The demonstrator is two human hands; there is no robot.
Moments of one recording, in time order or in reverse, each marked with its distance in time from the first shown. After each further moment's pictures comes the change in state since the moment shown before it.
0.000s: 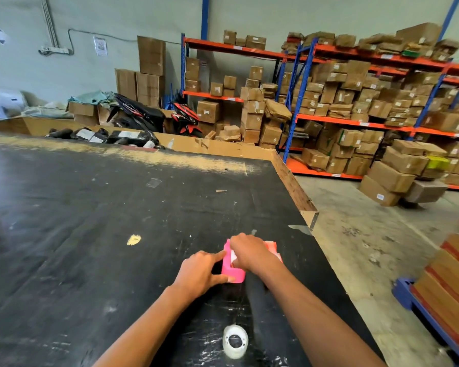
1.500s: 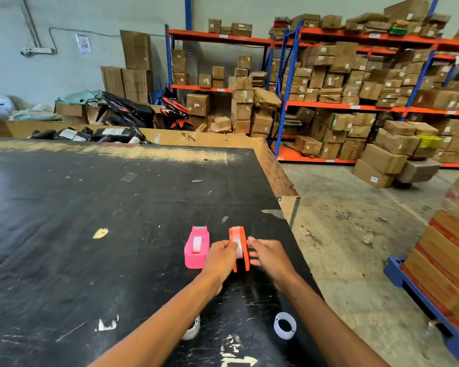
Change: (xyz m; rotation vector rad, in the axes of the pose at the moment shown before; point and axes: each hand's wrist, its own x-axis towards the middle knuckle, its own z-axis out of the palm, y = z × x) left_hand 0.019 0.137 0.041 -1.060 0.074 -0.454; right_hand -0.080 0.103 0.036 1.485 0.207 0.277
